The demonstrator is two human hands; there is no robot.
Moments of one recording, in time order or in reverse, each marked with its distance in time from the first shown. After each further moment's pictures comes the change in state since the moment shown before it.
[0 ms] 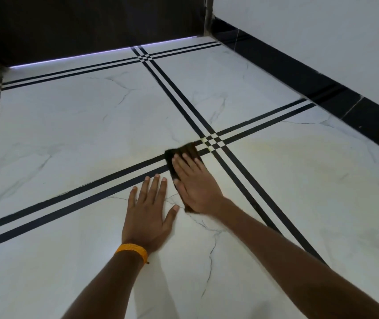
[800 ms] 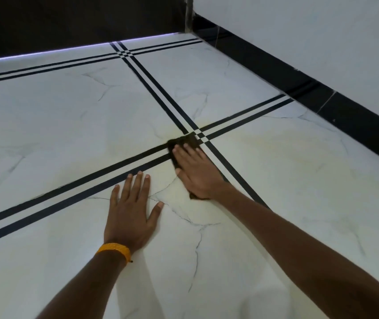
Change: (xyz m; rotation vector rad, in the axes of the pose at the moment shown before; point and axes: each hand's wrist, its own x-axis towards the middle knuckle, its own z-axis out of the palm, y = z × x) left_hand 0.002 -0.007 0.002 0.012 0.001 0.007; right_hand 0.002 0.043 -0.011 -0.072 -0.007 0.056
